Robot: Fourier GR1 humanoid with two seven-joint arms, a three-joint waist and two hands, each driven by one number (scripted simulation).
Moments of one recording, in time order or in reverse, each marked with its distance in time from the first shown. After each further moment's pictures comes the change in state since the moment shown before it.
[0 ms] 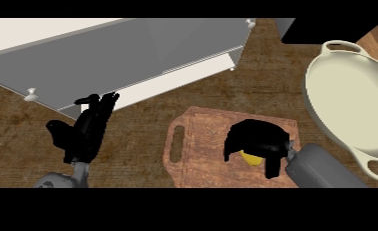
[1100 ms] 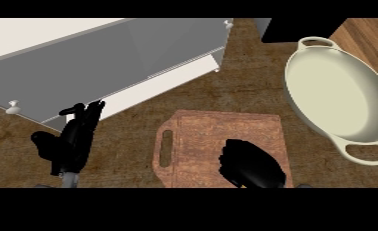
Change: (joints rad) left arm 0.082 0.028 0.032 -0.020 0.010 0.039 -0.031; right arm 0.257 0.086 -0.001 -0.254 0.225 -0.237 0.302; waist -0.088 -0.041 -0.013
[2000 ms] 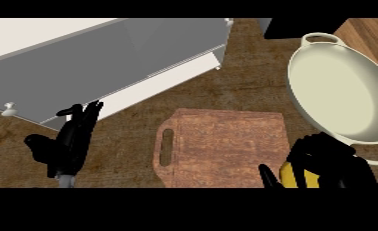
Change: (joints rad) left arm 0.014 0.017 -0.003 -0.026 0.016 0.000 -0.002; right arm 0.333 0.003 -0.322 -0.658 0.049 -0.194 0.464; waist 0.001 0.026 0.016
